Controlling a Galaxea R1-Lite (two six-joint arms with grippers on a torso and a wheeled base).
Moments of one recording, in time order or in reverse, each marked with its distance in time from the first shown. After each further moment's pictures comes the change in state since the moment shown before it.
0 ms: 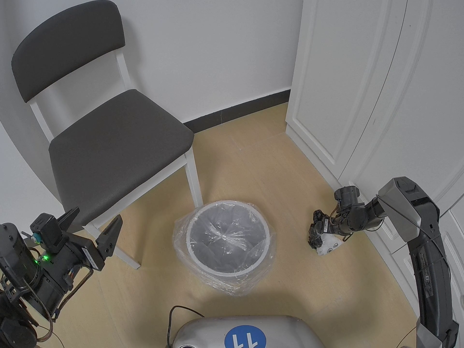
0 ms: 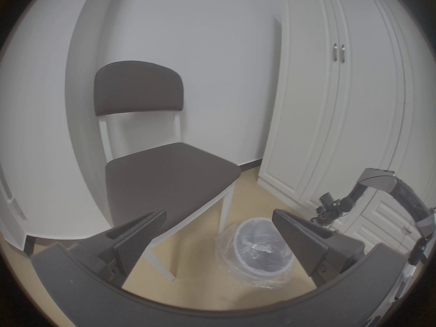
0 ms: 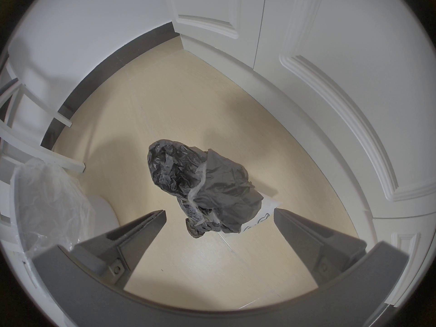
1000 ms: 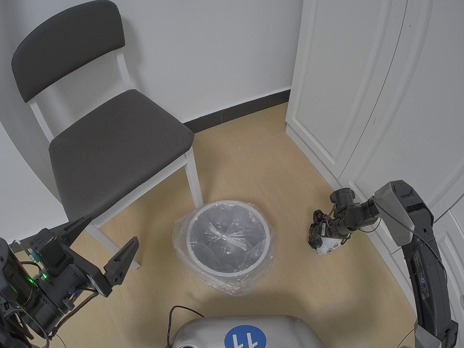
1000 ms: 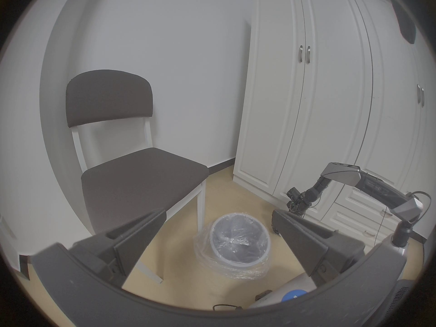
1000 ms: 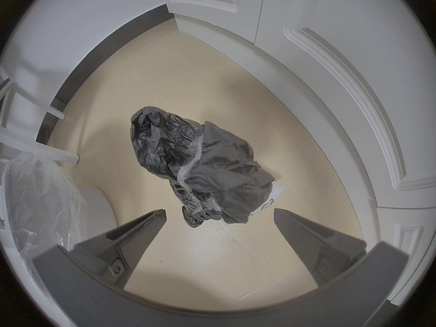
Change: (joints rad) left arm -0.196 -0.133 0.002 0.122 0.004 0.063; right arm 0.005 0.067 -0.148 0.190 0.012 0.025
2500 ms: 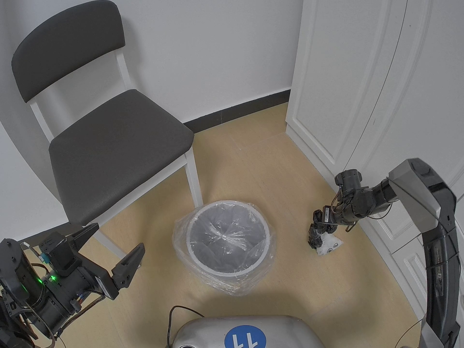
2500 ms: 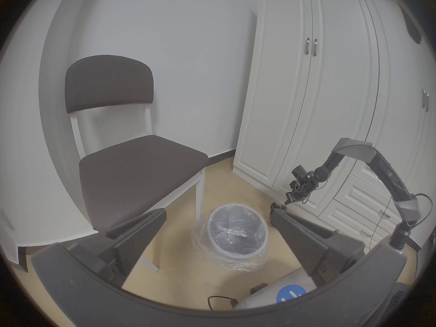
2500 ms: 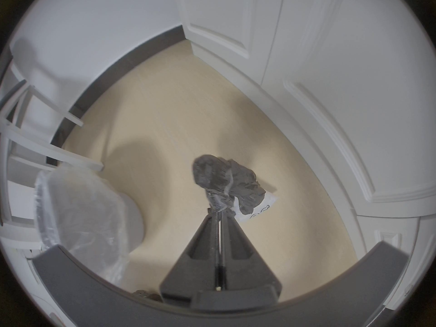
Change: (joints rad) left arm 0.001 0.050 0.000 0.024 0.000 -0.058; right arm 0.041 -0.260 0.243 -0.072 -0.015 -0.008
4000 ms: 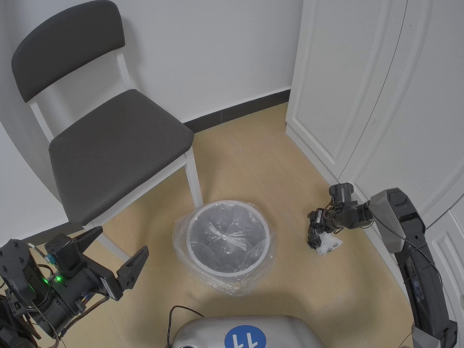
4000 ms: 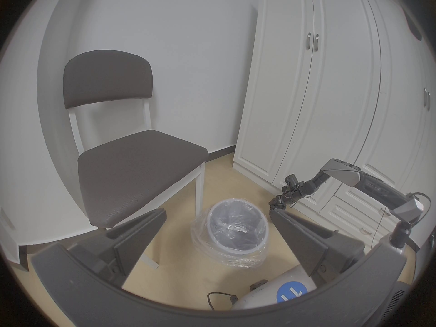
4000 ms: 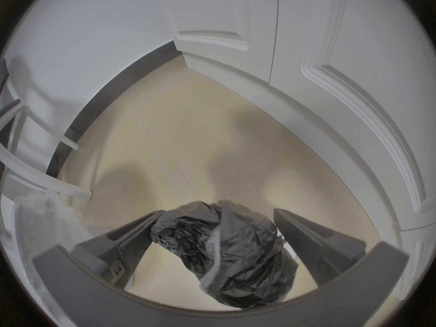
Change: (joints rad) left arm -0.001 0.036 0.000 -0.004 0.000 -0.010; right arm -0.049 0.364 -0.428 -0.095 0.048 0.044
